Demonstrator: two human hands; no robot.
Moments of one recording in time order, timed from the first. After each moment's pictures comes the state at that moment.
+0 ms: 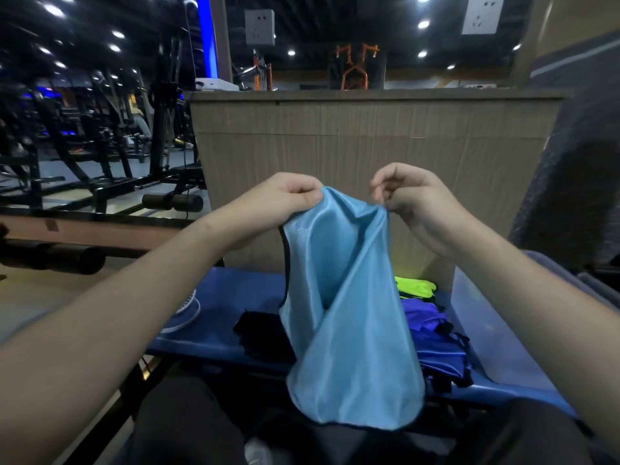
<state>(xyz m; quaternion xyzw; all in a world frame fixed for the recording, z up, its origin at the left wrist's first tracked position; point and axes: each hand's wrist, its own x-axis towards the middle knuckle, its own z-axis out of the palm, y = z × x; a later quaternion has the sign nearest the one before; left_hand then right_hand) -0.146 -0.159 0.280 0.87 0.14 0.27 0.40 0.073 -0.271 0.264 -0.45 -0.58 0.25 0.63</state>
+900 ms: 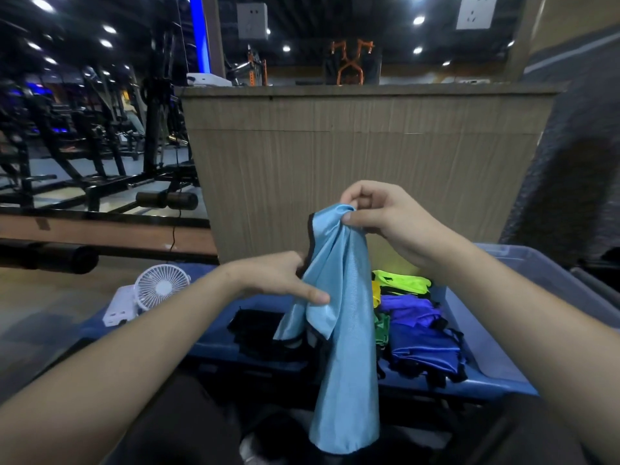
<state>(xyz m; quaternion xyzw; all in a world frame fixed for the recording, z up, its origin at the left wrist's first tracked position) -0.134 -0.151 0.200 0.88 0.18 0.02 0.43 0.050 -0.269 0.249 -0.50 -0.62 0.26 0.54</state>
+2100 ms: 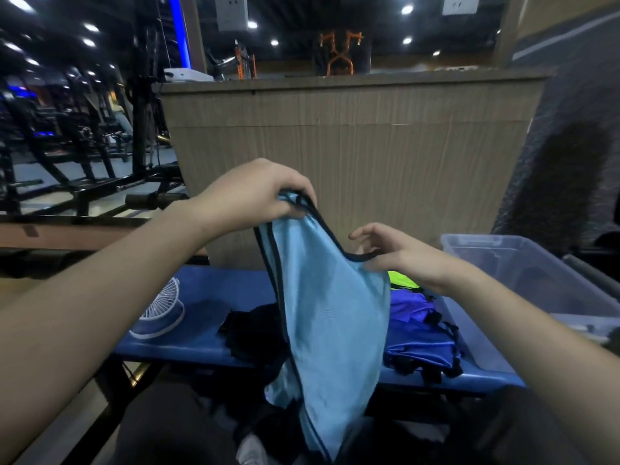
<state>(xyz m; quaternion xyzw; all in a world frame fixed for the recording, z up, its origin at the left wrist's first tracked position) -0.125 -0.145 0.293 0.97 0.12 0.23 0.04 0.104 -0.288 0.192 -0.61 -0.57 0.32 0.45</state>
